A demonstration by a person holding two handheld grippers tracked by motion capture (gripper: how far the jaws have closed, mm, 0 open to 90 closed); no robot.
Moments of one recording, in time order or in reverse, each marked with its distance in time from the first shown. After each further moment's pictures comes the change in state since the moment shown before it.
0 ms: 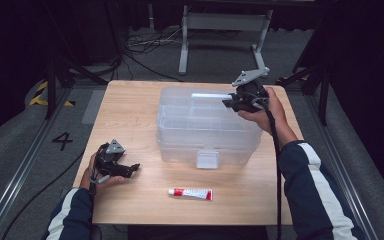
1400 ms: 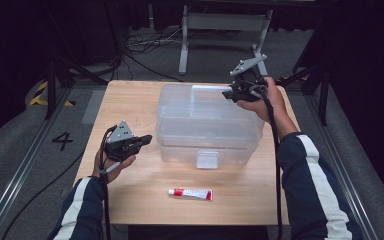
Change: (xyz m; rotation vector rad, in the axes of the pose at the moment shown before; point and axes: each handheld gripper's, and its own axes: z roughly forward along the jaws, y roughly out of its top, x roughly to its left) left arm -0.037 0.078 -0.040 -0.324 -0.102 0.144; right arm -0.015 0.022 0.001 0.042 -0.018 0.009
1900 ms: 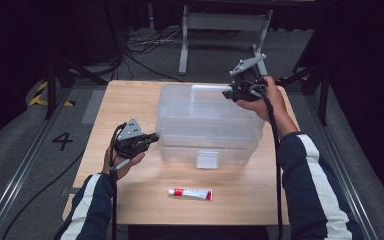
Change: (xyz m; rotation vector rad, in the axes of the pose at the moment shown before) left arm -0.006 0.010 0.018 -0.008 -0.001 0.005; right arm 0.000 0.001 0.000 0.005 -0.002 -0.010
